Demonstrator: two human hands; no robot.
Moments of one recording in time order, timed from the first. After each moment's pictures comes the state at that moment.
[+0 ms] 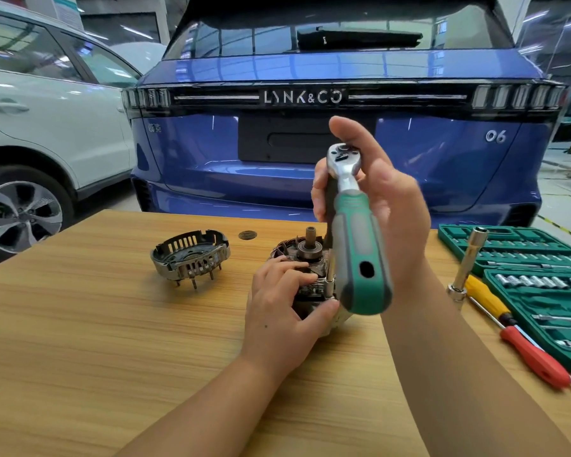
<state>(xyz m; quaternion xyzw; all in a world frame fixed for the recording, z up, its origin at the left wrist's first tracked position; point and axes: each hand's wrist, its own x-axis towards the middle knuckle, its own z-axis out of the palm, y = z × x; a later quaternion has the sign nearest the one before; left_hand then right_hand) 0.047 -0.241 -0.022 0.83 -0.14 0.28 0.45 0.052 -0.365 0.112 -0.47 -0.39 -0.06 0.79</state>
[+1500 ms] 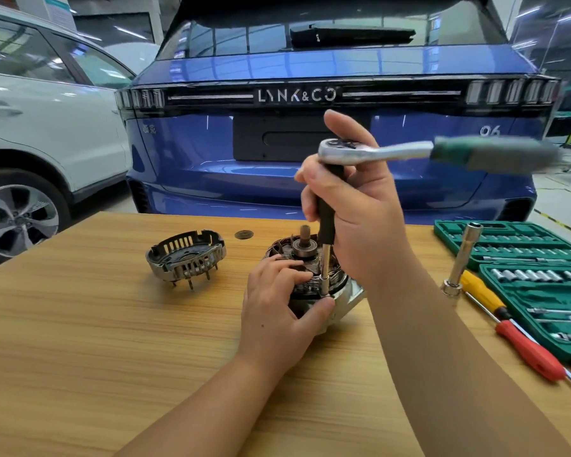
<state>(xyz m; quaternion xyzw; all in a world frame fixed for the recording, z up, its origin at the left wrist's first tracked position) 0.050 -0.242 -0.024 0.84 -0.14 0.32 0.41 0.056 -0.361 0.109 -0.53 -0.38 -0.15 0.74</state>
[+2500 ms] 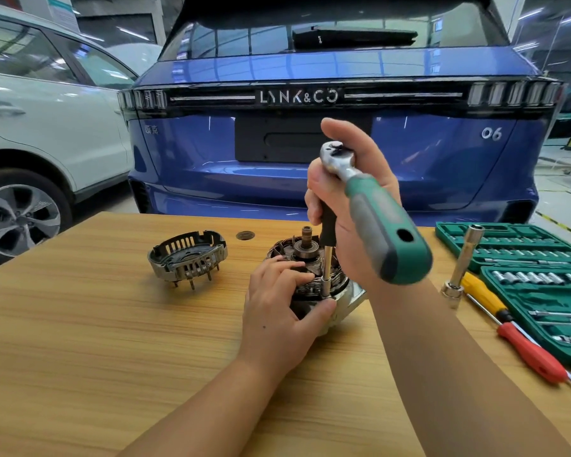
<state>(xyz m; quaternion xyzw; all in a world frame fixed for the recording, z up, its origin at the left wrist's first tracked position) 0.046 -0.244 -0.020 0.84 -0.13 0.30 0.43 0.067 -0.358 0.103 -0.51 -0.41 -0.18 0.74</state>
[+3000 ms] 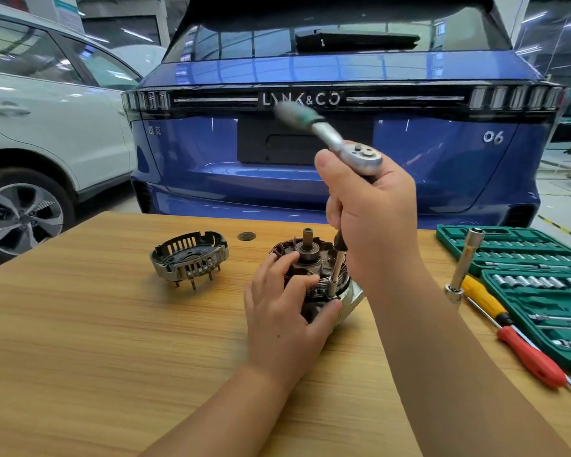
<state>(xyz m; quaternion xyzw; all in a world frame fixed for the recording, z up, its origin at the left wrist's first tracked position) 0.046 -0.255 -0.032 0.84 -0.11 0.39 0.34 0.051 -0.360 0.115 -0.56 -0.24 -0.22 0.76</state>
